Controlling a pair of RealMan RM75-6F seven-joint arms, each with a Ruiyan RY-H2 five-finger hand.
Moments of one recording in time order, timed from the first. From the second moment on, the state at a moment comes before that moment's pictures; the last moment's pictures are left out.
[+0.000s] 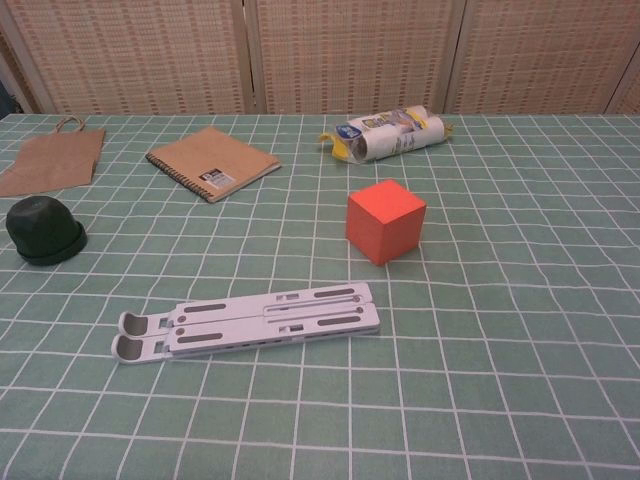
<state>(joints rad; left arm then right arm) -0.05 -1.09 0.06 -1.66 1.62 1.48 0.10 0.01 -1.00 -0.06 -1.75 -1.74 1.54 -0.09</state>
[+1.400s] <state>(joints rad) -0.88 -1.18 -0.07 -1.70 0.48 0.82 0.79 0.03 -1.05 -0.04 -1.75 -1.69 1.49 -0.23</state>
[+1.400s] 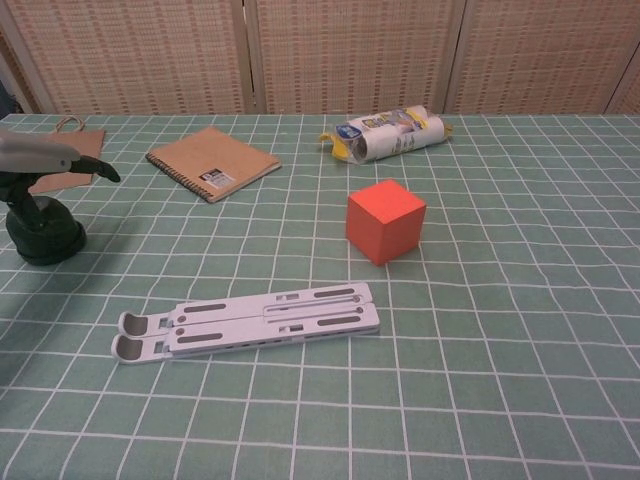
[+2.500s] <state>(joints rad) -1.28 -1.35 0.11 -1.45 -0.35 0.76 1.15 0.05 -1.03 -0.06 -1.76 -1.70 1.45 -0.18</state>
